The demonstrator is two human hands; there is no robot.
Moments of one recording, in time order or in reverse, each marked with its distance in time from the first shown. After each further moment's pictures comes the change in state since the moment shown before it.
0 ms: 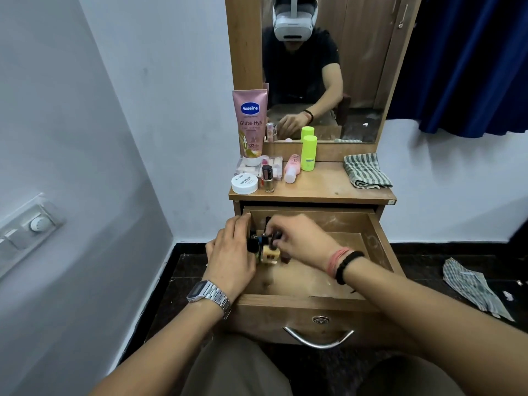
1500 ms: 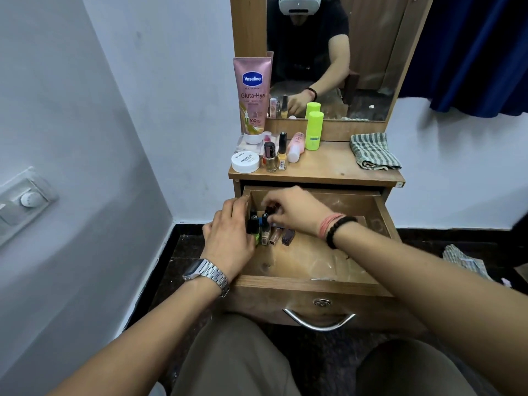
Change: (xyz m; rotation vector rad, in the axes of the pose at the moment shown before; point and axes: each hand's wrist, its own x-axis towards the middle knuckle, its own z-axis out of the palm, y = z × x) left_hand 0.003 -0.002 0.003 -0.009 -0.044 -0.055; right_hand 0.031 0.009 0.003 -0.125 -0.099 0.054
